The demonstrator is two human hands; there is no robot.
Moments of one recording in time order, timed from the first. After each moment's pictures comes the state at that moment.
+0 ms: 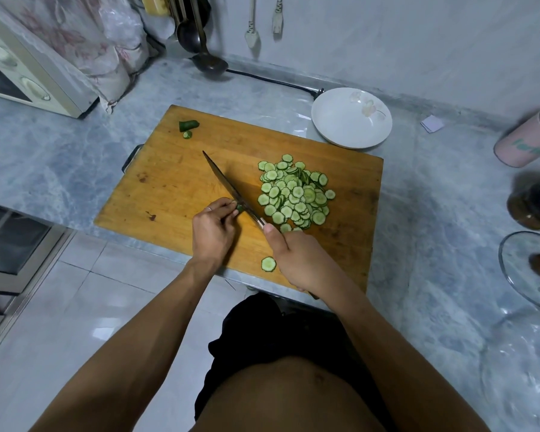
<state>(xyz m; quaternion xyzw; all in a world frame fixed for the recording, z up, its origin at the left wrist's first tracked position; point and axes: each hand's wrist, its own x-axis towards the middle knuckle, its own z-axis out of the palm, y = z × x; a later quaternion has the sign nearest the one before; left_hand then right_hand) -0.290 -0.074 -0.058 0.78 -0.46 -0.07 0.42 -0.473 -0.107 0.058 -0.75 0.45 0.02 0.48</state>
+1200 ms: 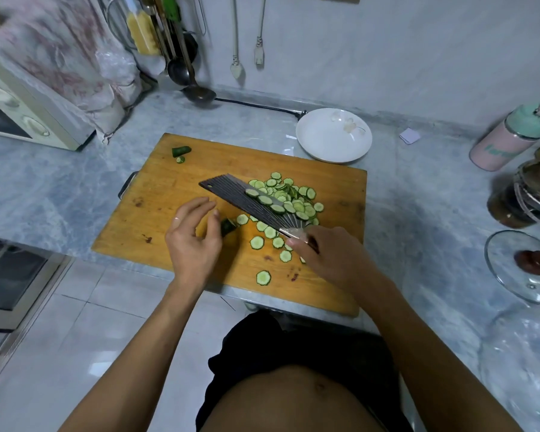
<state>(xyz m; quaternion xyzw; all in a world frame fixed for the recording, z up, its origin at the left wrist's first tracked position) -0.302 -0.055 0.007 0.71 -0.44 0.04 0.54 -0.531 -0.145 0.034 -0.87 0.42 -0.07 0.24</state>
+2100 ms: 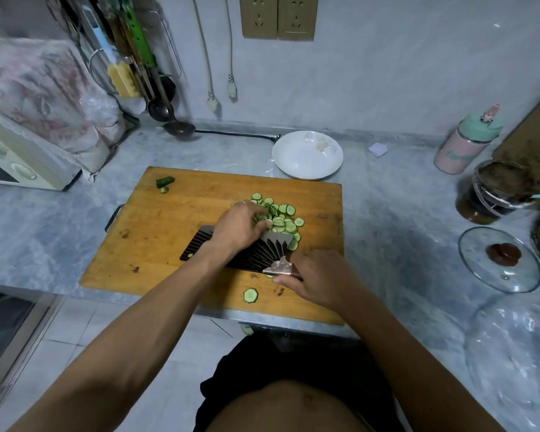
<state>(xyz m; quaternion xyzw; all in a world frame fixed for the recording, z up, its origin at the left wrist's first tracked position) -0.336 -0.160 0.023 0.72 -0.64 -0.17 0.19 -0.549 -0.133 0.040 -0.94 0.33 -0.03 0.08</state>
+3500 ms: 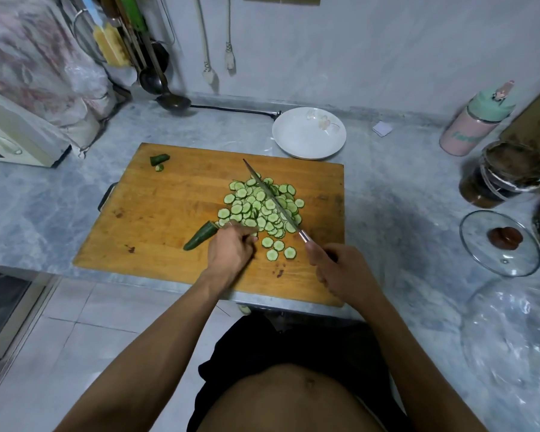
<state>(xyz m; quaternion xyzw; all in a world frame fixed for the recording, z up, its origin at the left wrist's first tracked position) -0.345 -0.102 -0.040 0.79 -0.53 -0.20 0.23 -0.576 -0.109 0.030 -0.68 0.54 -0.20 0.46</state>
